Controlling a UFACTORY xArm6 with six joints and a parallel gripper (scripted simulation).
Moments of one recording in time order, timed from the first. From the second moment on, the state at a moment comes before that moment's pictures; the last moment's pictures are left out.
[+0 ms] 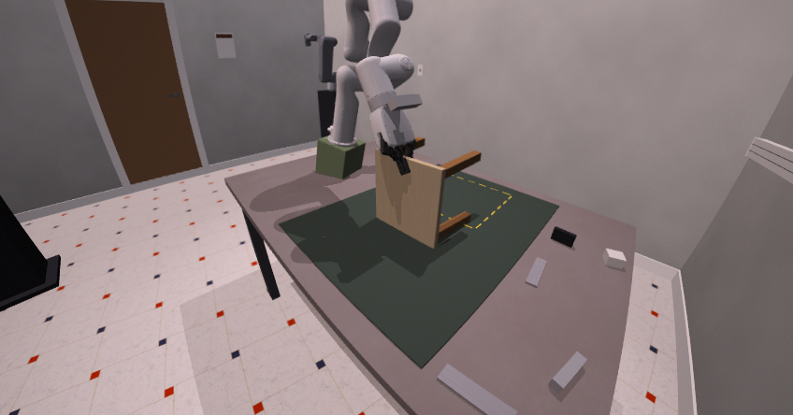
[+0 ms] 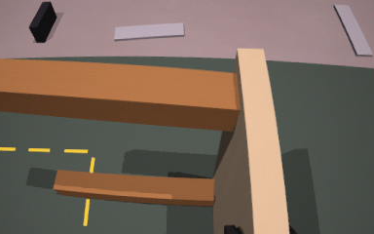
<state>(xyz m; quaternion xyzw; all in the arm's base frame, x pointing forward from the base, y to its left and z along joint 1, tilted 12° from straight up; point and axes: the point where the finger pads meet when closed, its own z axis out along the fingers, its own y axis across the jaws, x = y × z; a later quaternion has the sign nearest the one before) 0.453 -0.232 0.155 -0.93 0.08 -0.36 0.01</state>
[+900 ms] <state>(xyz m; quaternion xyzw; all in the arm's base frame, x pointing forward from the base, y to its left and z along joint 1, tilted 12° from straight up) 0.453 -0.227 0.161 -0.93 0.07 -0.36 -0.01</state>
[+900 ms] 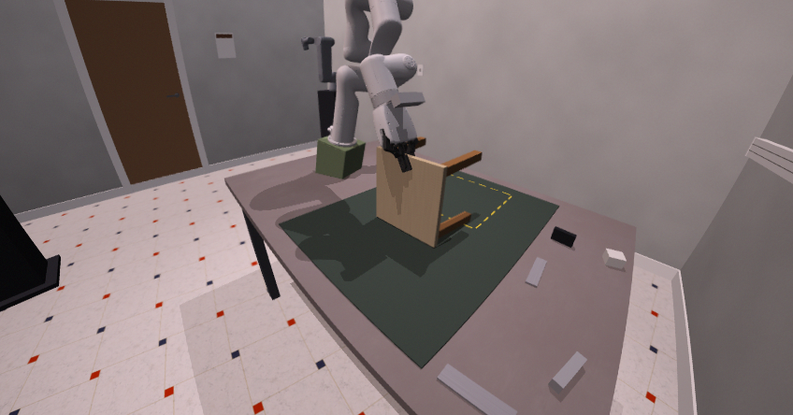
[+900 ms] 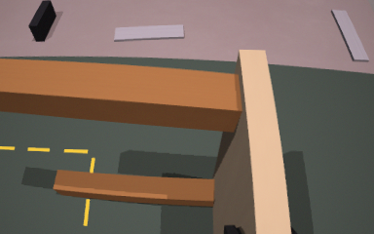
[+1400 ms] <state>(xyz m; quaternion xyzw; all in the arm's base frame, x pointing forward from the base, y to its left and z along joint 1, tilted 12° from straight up) 0.452 -0.216 0.171 -0.93 0.07 -0.36 -0.03</state>
